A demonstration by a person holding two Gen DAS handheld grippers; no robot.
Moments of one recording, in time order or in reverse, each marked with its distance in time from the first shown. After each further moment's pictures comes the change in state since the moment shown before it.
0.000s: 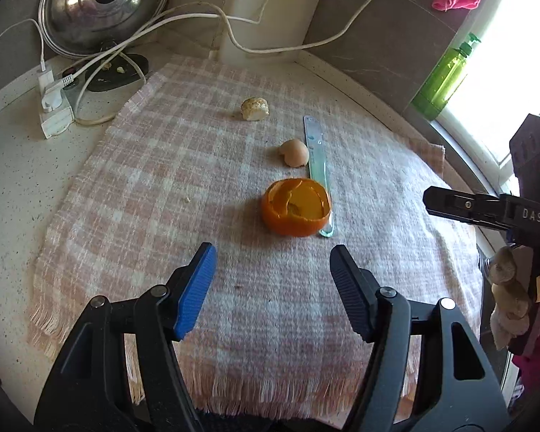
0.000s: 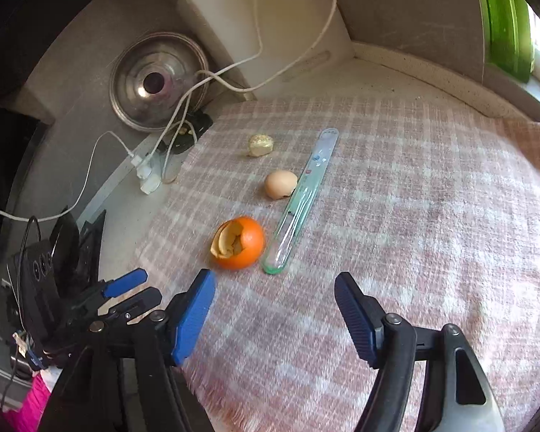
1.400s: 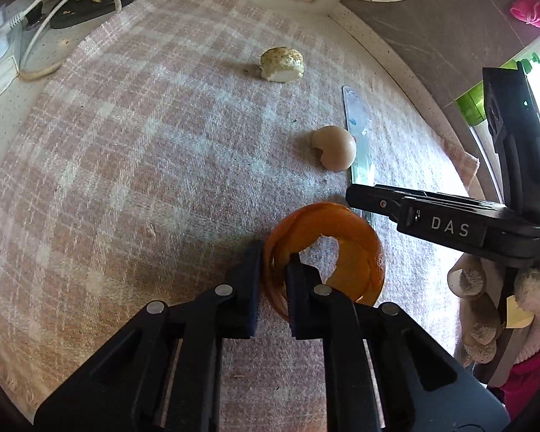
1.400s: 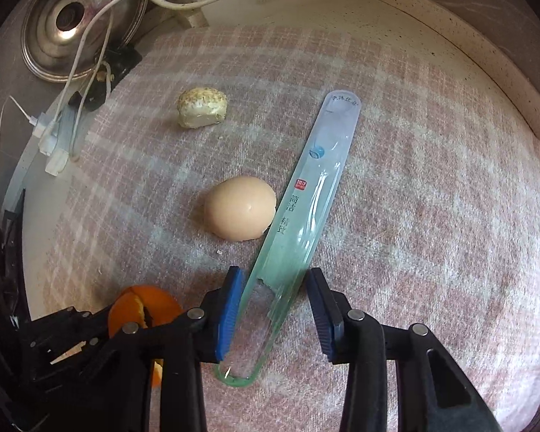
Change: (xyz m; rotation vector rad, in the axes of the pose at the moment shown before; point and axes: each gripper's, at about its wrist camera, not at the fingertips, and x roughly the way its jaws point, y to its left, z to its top) left arm 0.108 0.028 0.042 -0.137 0.215 -0.044; right arm 0.156 0.020 0.065 -0.107 0.271 -0.280
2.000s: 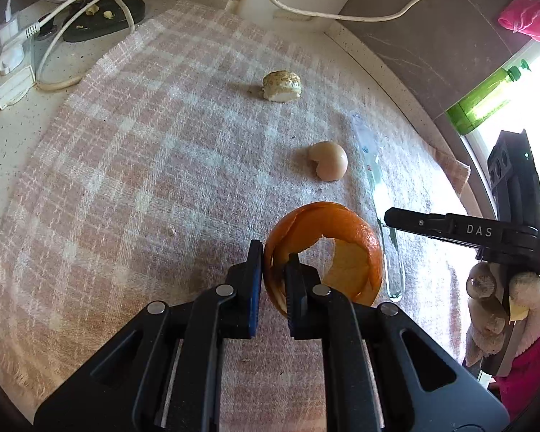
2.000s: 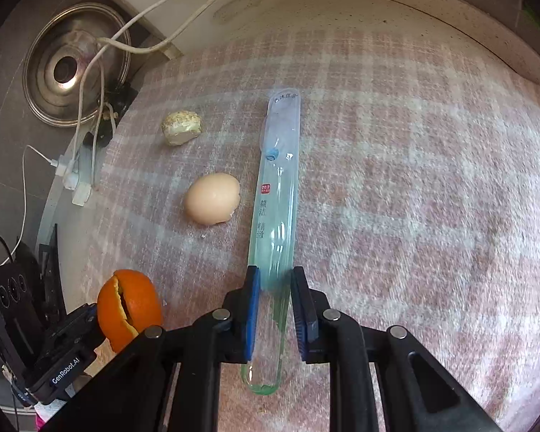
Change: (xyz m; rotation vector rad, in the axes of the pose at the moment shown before) left arm -0.035 0.005 -0.007 0.005 -0.060 -0.007; right arm -0.031 -0.062 -0.035 0.207 -0.043 0.203
